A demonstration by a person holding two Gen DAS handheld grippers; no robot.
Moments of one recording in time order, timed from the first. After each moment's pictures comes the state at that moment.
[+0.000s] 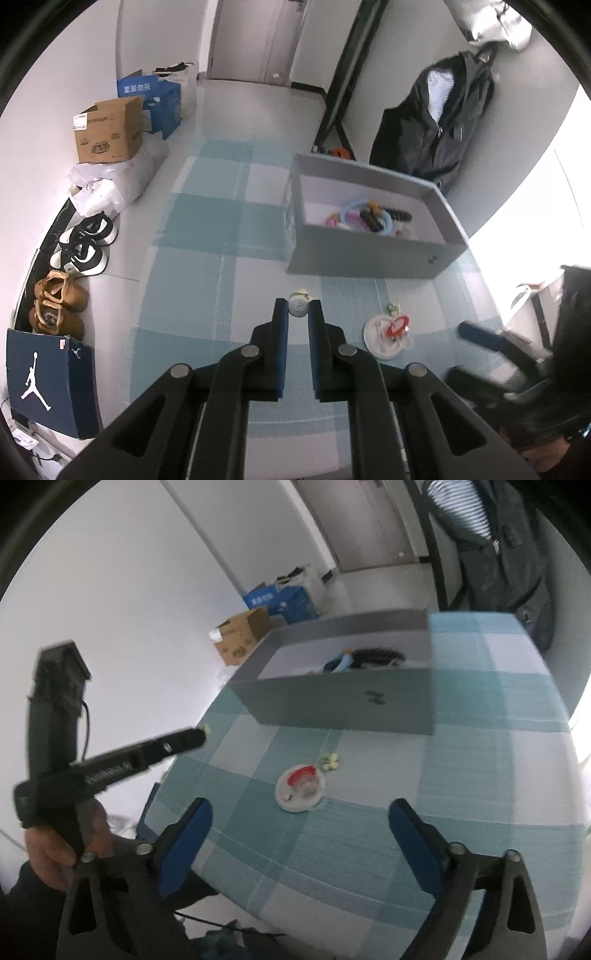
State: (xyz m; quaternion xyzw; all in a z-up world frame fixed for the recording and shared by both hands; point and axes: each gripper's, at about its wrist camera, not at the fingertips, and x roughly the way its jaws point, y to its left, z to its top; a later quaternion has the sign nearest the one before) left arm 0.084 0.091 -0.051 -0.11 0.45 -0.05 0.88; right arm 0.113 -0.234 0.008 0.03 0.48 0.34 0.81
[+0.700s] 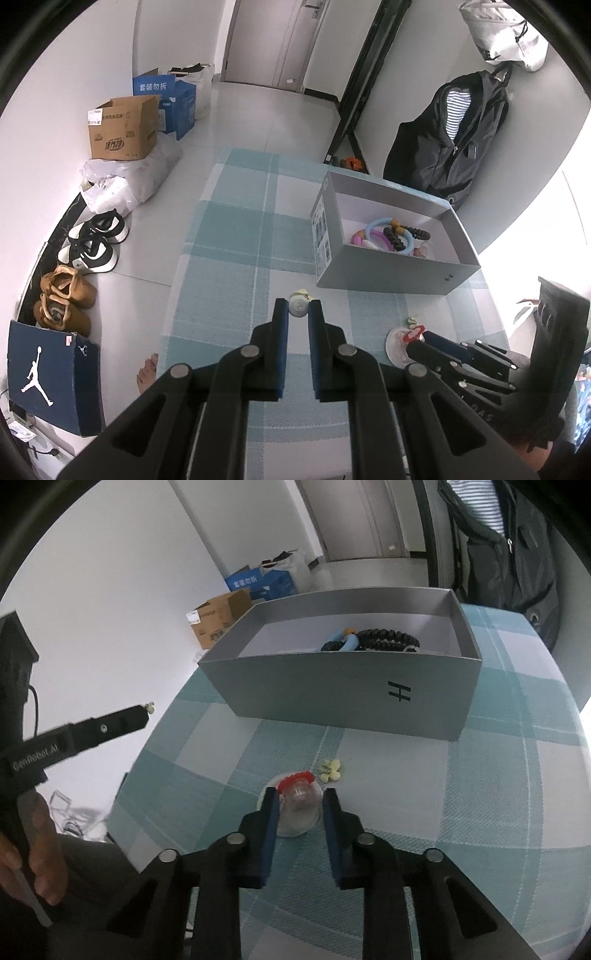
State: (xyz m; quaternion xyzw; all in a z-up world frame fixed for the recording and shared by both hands) left arm 0.084 0.115 -0.050 -0.13 0.44 -0.04 0.89; right arm 0.124 -0.201 -0.014 -0.03 0.49 0.30 0.82
